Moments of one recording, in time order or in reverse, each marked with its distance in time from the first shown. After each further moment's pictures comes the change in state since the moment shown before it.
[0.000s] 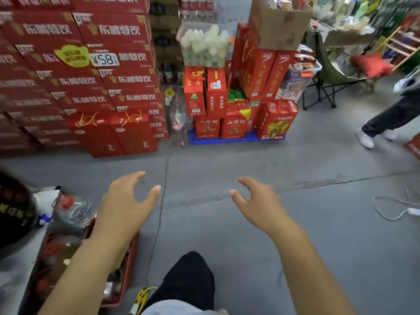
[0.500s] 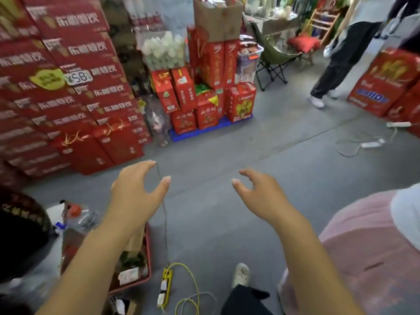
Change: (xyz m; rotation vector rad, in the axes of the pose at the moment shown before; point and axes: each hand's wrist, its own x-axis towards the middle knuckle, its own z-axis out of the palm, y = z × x) left_hand -0.176 -0.049 -0.080 0.055 -0.091 0.415; right_hand -0.273 -0.022 0.072 0.076 0.245 0.146
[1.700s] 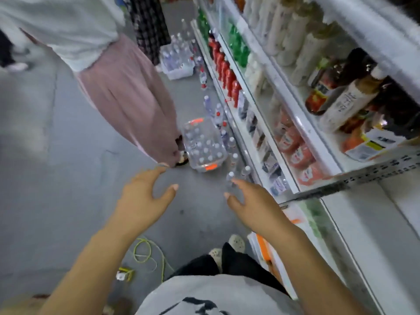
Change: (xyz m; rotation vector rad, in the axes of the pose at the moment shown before) left_hand -0.536 0.119 0.070 0.013 -0.954 1.163; right_hand -0.763 0.112 0.187 0.425 0.594 1.073
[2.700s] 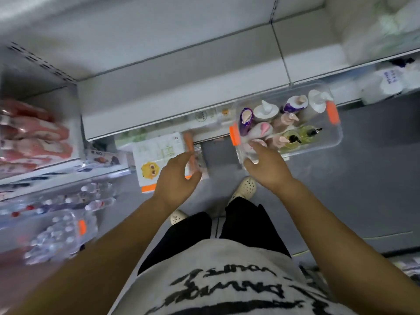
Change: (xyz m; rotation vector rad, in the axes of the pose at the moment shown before) left_hand -0.350 0.268 0.374 0.436 -1.022 1.081; right_hand -0.507 0.356 0.199 0.728 0.807 1.107
